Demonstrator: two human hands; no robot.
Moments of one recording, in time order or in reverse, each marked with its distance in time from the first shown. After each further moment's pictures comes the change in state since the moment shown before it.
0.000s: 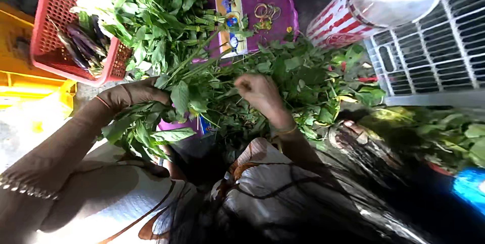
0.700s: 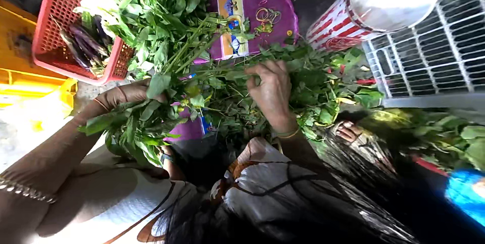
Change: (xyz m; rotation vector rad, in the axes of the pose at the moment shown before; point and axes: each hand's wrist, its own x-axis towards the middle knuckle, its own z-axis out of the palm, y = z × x) left_hand 0.040 -0.062 -0.039 0.073 -0.094 0.220; right_hand -0.002 -0.014 0.004 -0.211 0.396 -0.148
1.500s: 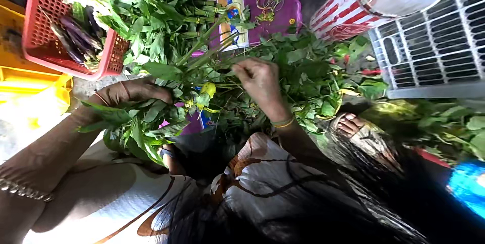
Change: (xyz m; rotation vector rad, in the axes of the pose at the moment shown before) left_hand 0.000 0.027 0.019 -0.066 -0.089 -0.095; right_hand 0.011 0.008 0.018 0.189 -0.066 0.008
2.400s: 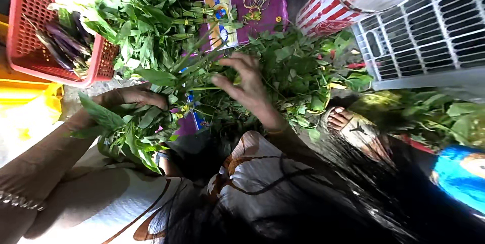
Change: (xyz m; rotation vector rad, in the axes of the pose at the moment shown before) left_hand 0.021 -0.010 -0.003 0.062 -0.091 0.046; right_hand -0.017 -0.015 -0.007 0.140 -0.089 0.088
